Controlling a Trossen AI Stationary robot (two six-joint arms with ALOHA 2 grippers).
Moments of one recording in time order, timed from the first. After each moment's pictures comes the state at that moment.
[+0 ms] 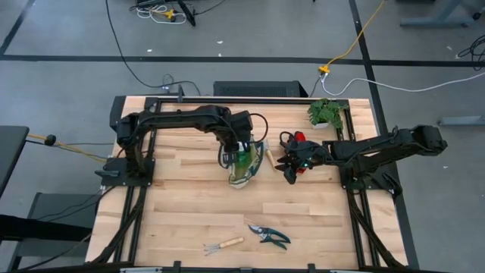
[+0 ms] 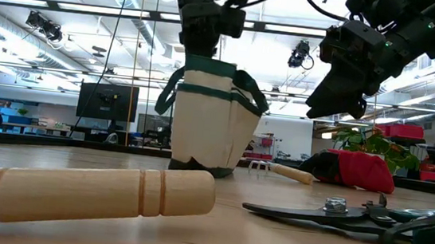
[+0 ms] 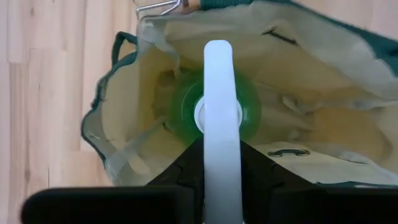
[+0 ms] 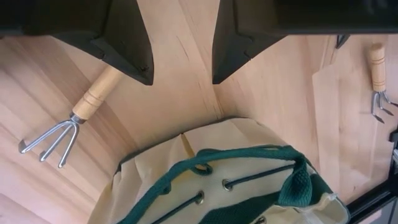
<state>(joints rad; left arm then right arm) 0.18 1.86 1.67 -1.03 0.00 0.09 0.02 1.18 0.56 -0.07 0.06 0.50</state>
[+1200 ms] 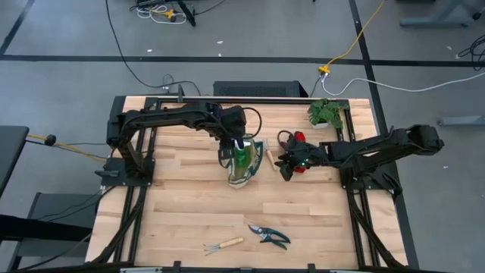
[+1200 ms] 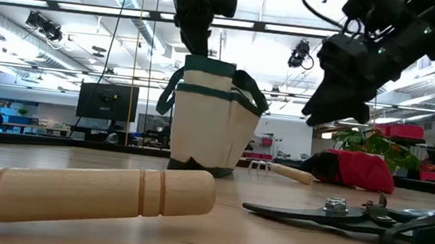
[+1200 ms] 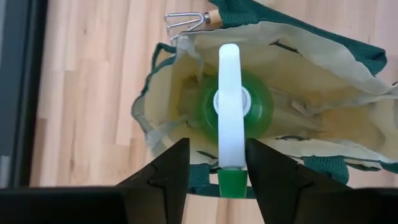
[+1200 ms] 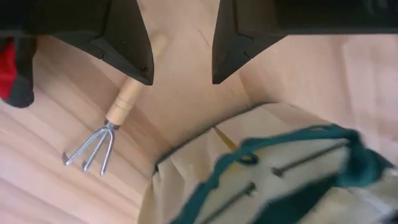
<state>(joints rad) 0.18 1.76 1.67 -1.06 -0.08 0.10 0.01 1.23 0.56 -0.07 0.19 0.61</state>
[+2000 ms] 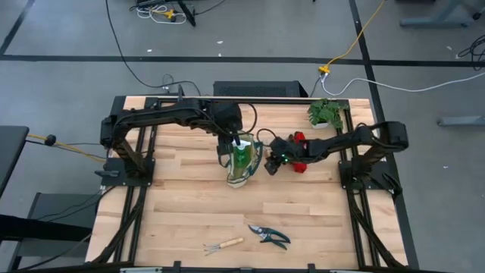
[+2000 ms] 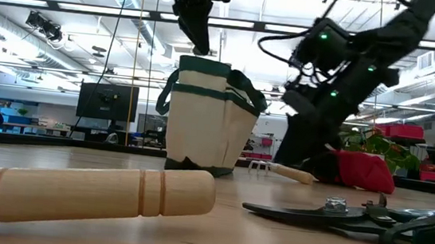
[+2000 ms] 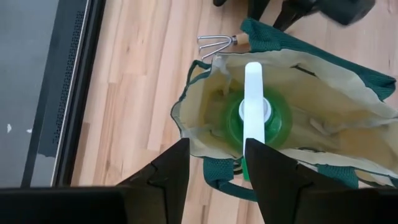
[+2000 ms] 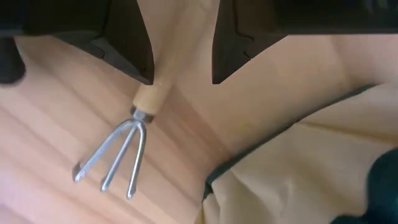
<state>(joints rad) 0.18 1.69 1.67 -1.03 -0.16 0.10 -0.10 1.61 0.69 0.00 0.20 0.55</state>
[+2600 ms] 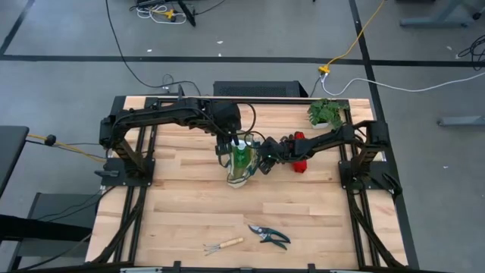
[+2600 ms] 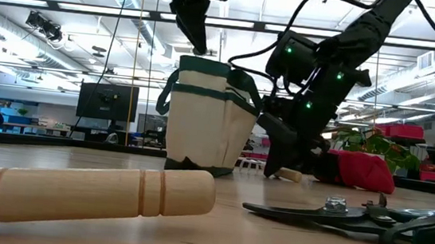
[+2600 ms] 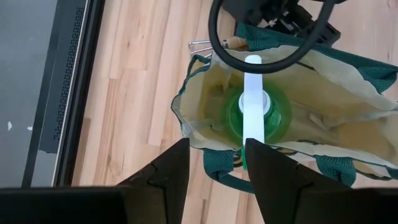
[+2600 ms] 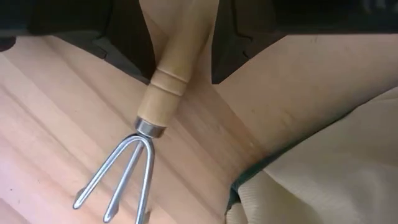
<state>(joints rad) 0.18 1.69 1.67 -1.05 -0.16 0.10 -0.11 1.79 0.87 -0.17 0.28 0.54</state>
